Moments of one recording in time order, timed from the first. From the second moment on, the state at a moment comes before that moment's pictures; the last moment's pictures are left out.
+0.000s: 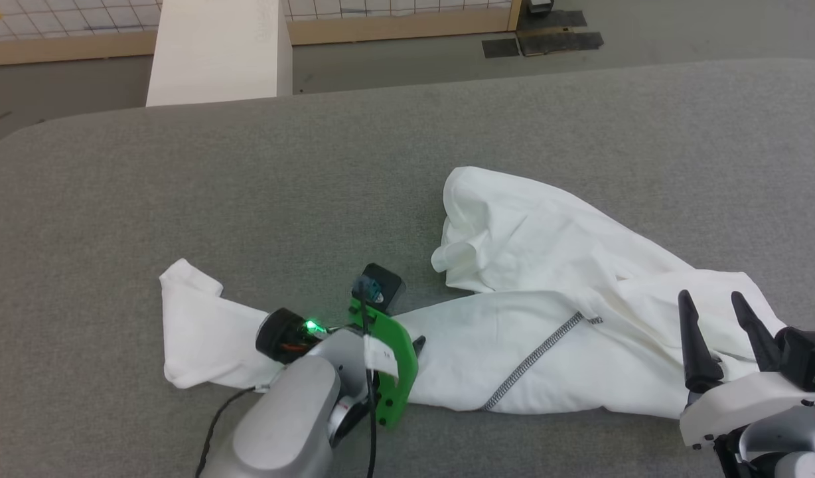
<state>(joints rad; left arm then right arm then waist) -0.46 0.09 -0.56 0.50 -0.31 -0.12 0.42 0.02 -0.05 -0.16 -0.01 0.13 0.13 0.03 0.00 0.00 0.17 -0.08</state>
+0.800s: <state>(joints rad) -0.26 0.23 -0.58 0.10 -0.61 -0.12 0.45 0.02 -0.05 -0.17 0.01 0.13 0.13 0.04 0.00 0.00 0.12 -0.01</state>
